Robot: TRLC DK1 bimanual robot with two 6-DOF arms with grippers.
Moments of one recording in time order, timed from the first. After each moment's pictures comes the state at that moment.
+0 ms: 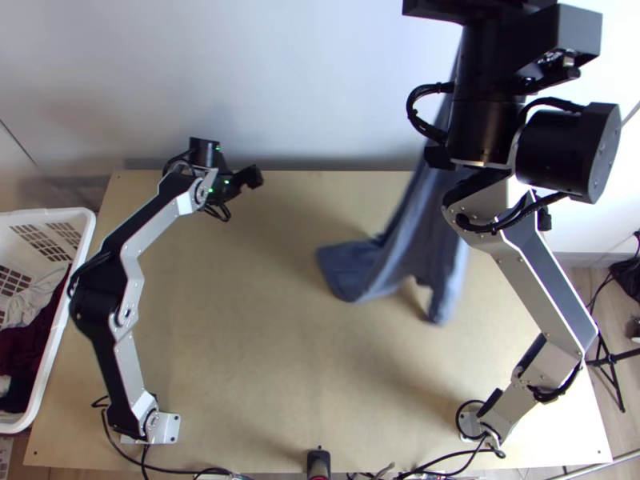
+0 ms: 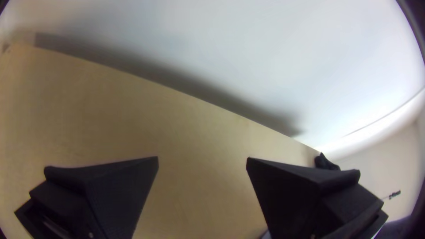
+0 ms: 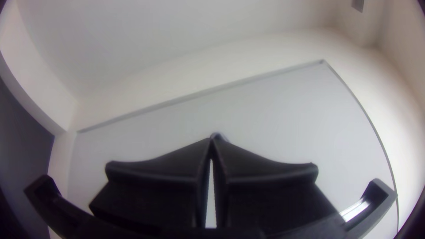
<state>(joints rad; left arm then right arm) -0.21 2.03 1.73 -0.40 0.20 -0.57 0.79 1.78 2.35 0.56 0.50 -0.37</state>
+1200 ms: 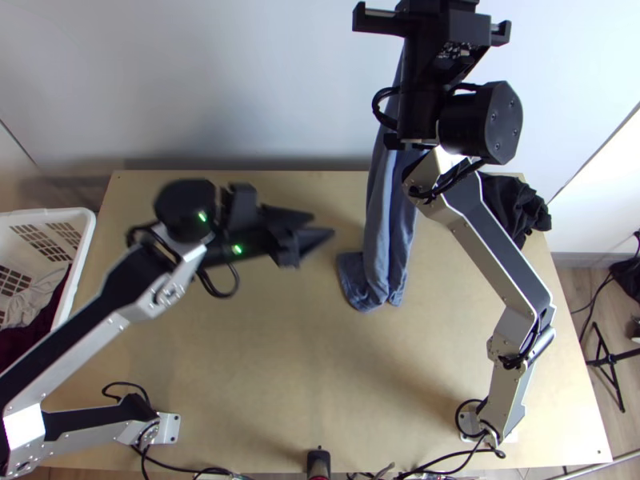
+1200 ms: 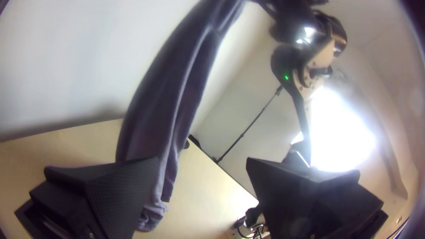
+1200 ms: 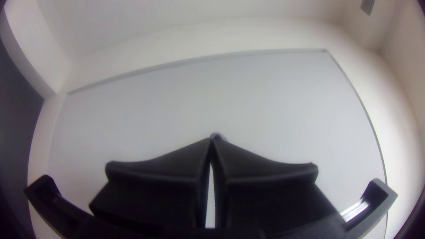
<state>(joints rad) -0.67 1.33 1.38 -0.20 0.46 -0.47 0.70 1.94 2.36 0.60 0.51 -0.39</state>
